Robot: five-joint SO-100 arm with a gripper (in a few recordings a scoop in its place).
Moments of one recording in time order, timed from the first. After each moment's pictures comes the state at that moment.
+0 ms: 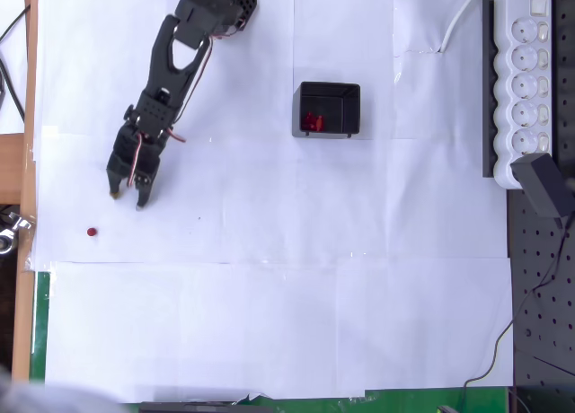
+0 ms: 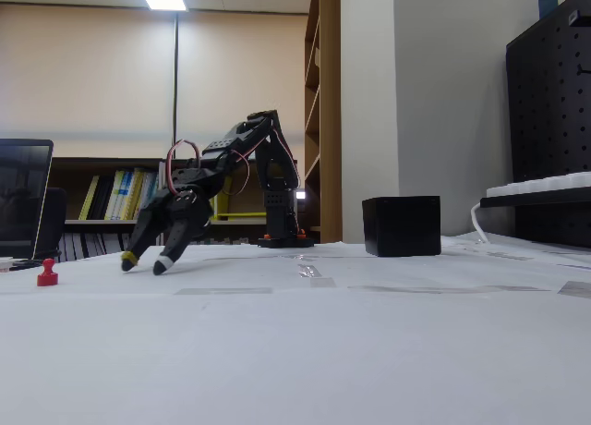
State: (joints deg) arm 27.3 123.9 94.7 5.9 -84.7
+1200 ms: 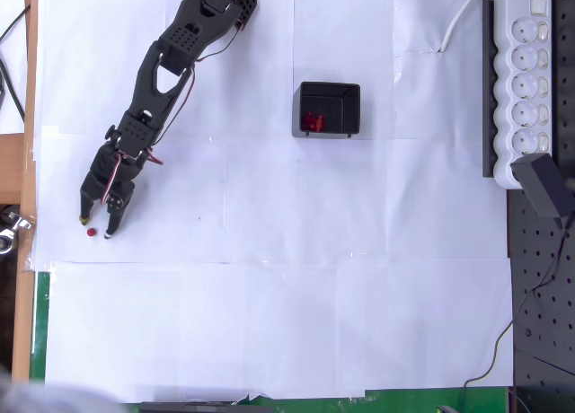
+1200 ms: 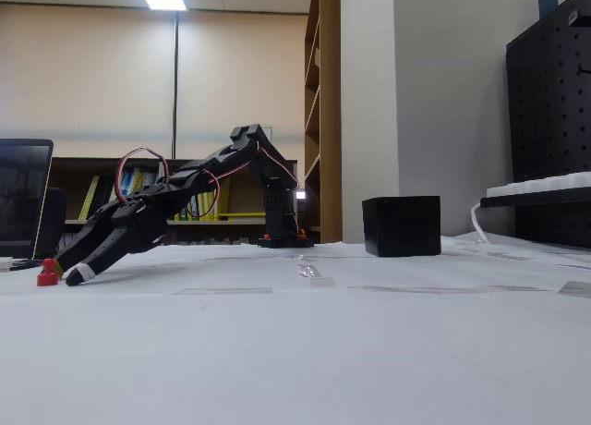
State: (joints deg) arm 31.1 144.0 122.3 5.2 -88.6
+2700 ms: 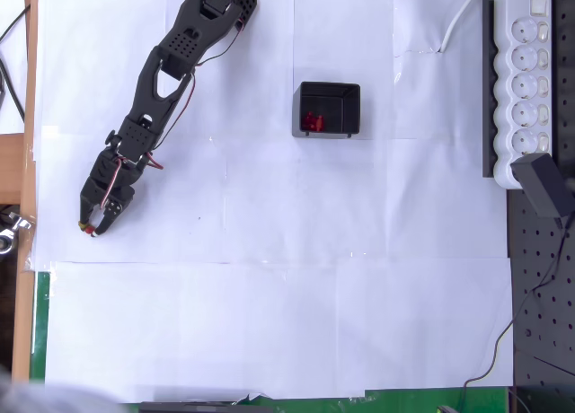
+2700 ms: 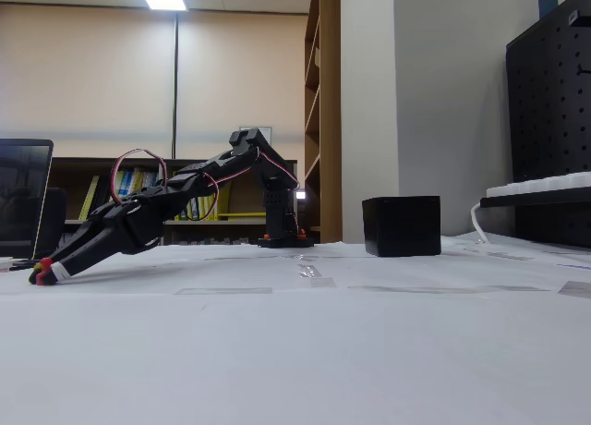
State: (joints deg) arm 27.5 145.0 125.9 10.3 -93.2
